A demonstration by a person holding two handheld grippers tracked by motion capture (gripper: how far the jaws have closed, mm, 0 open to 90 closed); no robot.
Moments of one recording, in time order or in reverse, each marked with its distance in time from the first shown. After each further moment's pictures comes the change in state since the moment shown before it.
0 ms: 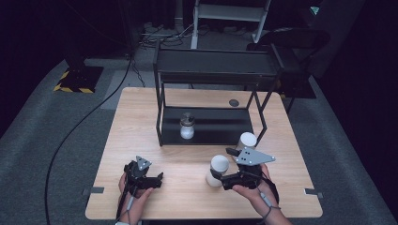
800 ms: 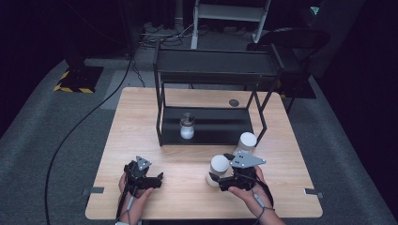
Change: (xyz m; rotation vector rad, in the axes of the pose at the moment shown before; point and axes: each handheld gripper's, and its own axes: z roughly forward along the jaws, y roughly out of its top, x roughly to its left) left arm 0.000 0.000 0.000 0.000 -0.001 -0.003; right arm -0.003 -0.020 0.024 0.091 -0.027 0.013
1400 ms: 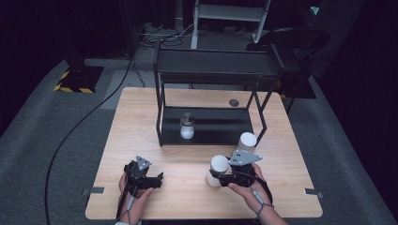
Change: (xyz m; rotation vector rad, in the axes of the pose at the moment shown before) left arm 0.000 0.000 0.000 0.001 0.001 0.003; right arm -0.012 0.008 0.008 0.066 0.028 -0.003
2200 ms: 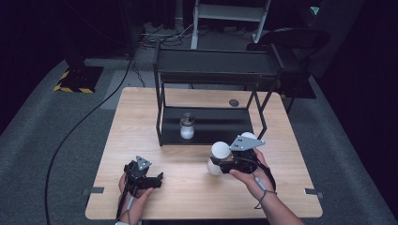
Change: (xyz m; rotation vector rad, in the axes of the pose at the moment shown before) left arm 0.000 0.000 0.000 0.000 -0.001 -0.002; right arm -0.012 0.046 -0.015 -0.016 -0.021 -0.028
